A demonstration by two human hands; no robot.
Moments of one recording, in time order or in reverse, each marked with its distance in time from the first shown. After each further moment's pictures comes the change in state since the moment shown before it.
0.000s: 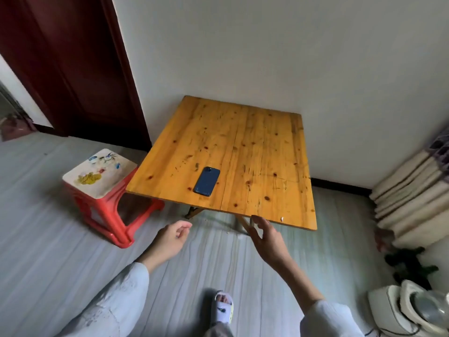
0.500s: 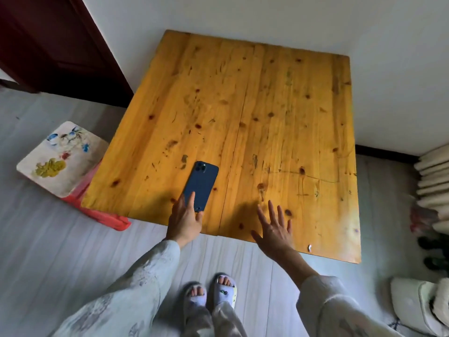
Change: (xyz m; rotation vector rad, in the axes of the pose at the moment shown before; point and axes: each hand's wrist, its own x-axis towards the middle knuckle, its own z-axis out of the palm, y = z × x) left_hand 0.257 -0.006 0.070 0.389 -0.013 -0.251; right_hand 0.234 0.129 0.078 -0.491 -0.400 0.164
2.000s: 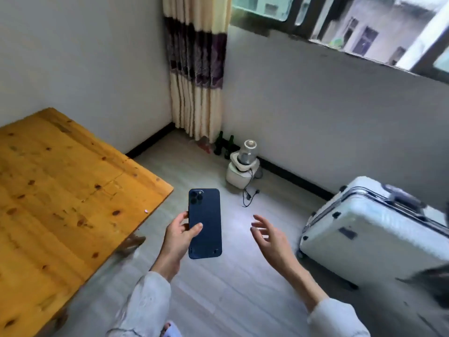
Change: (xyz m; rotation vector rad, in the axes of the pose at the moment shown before) left_hand -0.280 0.123 0.046 -0.483 -0.960 0.544; right_hand -0.433 -0.012 0.038 0.966 0.929 0.906
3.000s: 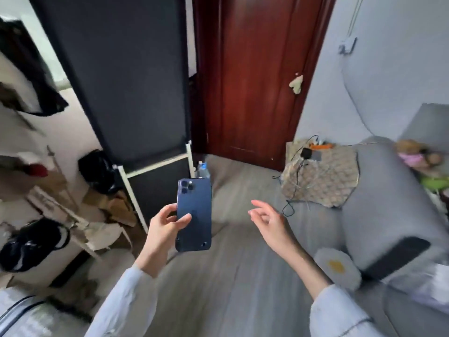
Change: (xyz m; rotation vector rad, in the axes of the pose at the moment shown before) left_hand -0.395 -0.174 0.931 0.571 -1.576 0.060; right_hand -0.486 0.515 -0.555 0.336 1.523 0.837
